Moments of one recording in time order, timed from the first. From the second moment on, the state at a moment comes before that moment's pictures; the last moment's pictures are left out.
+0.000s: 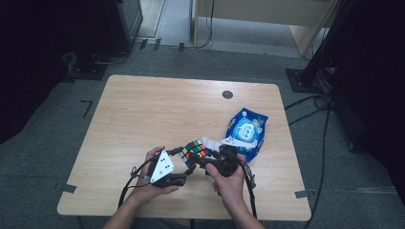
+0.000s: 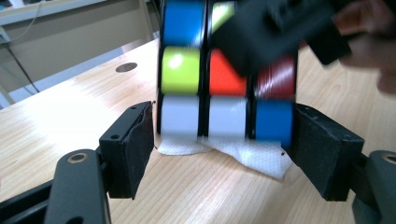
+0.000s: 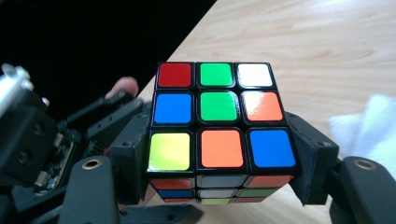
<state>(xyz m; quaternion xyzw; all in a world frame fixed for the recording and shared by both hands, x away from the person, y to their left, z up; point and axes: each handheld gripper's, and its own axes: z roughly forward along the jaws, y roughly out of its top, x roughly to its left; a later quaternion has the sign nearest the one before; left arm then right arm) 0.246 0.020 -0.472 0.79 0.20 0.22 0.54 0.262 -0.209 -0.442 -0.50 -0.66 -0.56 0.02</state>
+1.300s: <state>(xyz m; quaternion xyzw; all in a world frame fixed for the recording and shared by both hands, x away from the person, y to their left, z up) 0.233 0.010 -0.467 0.80 0.15 0.27 0.52 0.265 -0.200 -0.443 -0.47 -0.72 -0.50 0.07</state>
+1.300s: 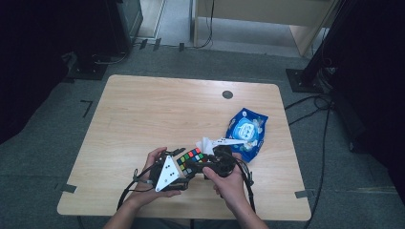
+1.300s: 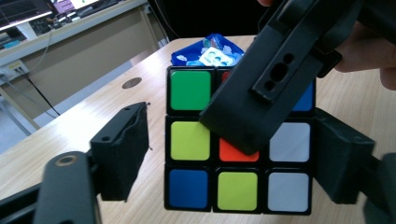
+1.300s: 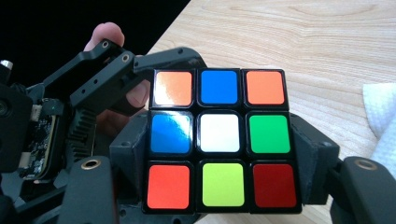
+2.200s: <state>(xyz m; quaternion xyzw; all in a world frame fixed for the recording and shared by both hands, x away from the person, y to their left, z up) 0.256 0.042 -0.467 0.78 0.23 0.27 0.52 0.280 -0.236 -0.441 -0.44 -0.73 -0.53 -0.04</state>
